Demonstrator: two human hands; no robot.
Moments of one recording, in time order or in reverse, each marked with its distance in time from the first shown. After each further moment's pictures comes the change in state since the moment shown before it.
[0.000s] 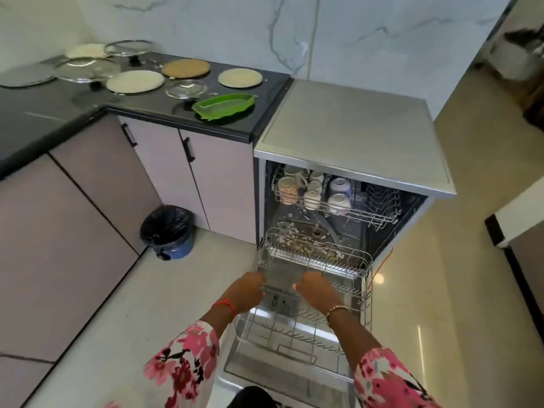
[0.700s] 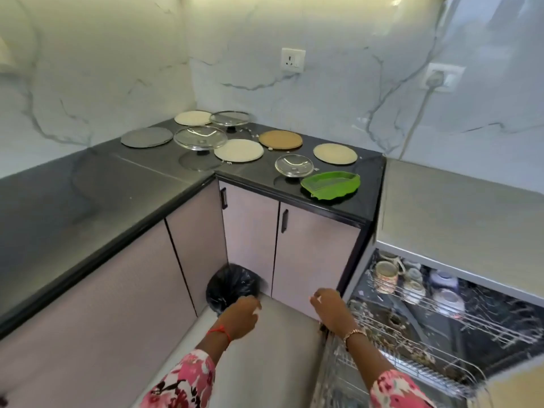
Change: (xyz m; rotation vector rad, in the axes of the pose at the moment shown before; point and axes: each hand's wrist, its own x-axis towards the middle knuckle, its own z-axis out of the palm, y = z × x) left_hand -0.001 -0.304 -0.200 -0.076 0.227 -0.128; right_hand 0.168 -0.302 -0.004 0.155 0.132 -0.110
